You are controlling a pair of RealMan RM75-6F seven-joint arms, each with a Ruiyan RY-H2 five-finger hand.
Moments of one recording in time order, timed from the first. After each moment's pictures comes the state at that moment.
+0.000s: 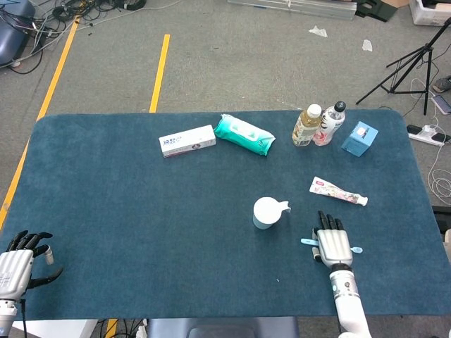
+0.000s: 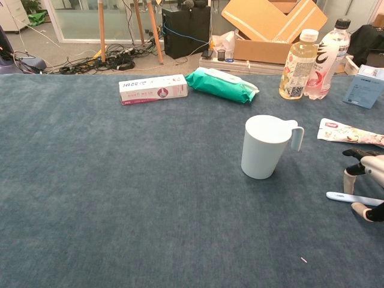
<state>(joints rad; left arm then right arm) -0.07 -1.17 0.00 -1.51 1.47 1.43 -0.05 0.36 -1.59 0.04 -1.64 -0.90 1.30 -0.78</state>
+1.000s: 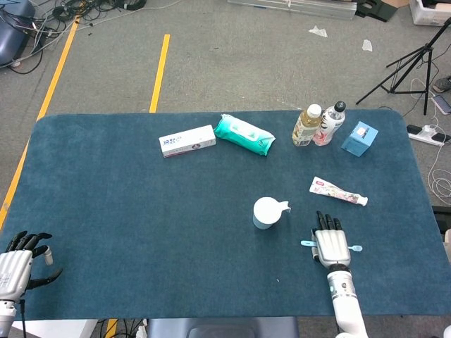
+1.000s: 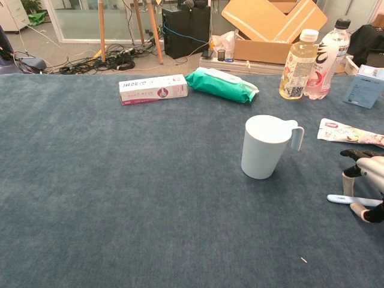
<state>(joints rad) -0.06 -1.16 0.00 -1.51 1.48 1.43 -0.06 0.36 -1.61 0.03 -1.62 -0.91 1.32 -0.83</state>
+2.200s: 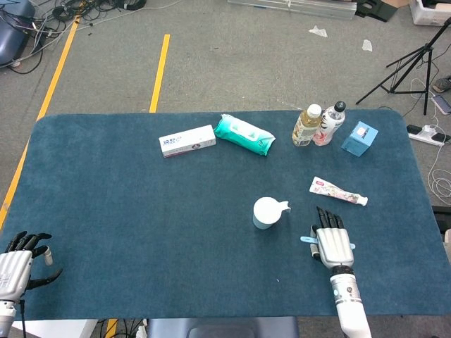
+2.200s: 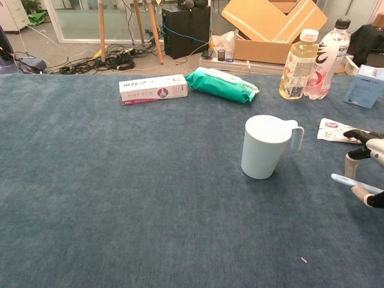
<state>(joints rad) -0.06 -1.16 0.00 -1.51 1.47 1.42 -0.05 0.32 -1.55 0.03 -1.74 -1.03 1.39 -0.77</state>
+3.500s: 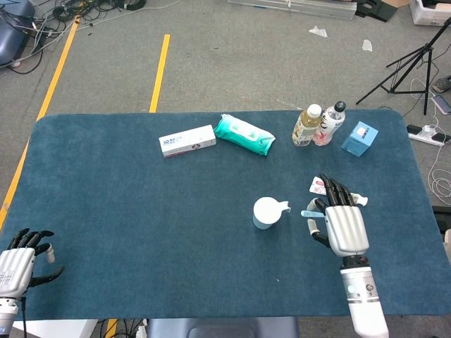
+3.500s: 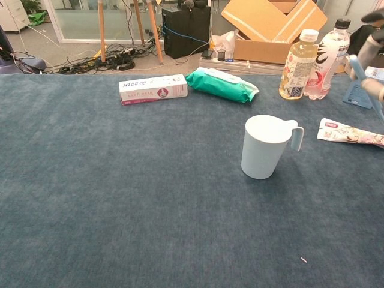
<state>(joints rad) -0.07 -1.15 0.00 -1.54 1.48 1.42 -0.02 0.33 -1.33 0.17 -2.13 -1.23 1.48 -0.70</state>
